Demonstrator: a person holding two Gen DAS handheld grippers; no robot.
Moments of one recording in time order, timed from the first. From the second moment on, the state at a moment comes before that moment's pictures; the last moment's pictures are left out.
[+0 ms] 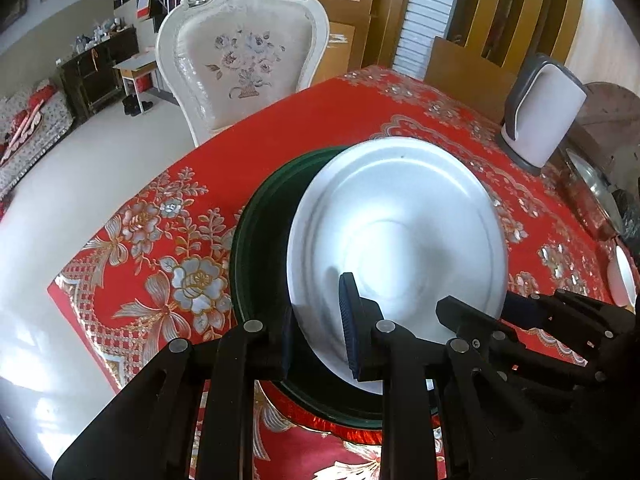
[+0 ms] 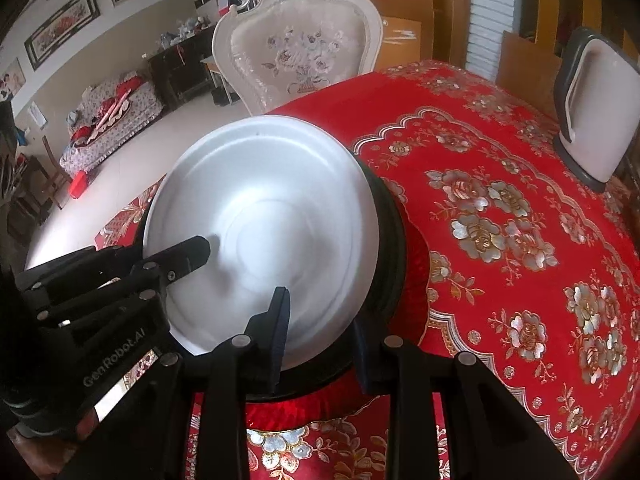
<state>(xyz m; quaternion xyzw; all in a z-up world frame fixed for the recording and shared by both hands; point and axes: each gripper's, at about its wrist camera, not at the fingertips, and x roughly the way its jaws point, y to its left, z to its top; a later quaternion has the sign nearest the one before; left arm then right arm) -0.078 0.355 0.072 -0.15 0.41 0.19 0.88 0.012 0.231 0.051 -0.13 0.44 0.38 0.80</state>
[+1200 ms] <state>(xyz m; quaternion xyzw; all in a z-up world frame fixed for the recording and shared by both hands) -0.082 0.348 0.092 -0.15 0.37 0.20 0.90 0.013 0.210 0.076 -0.10 0.39 0.35 0.85</state>
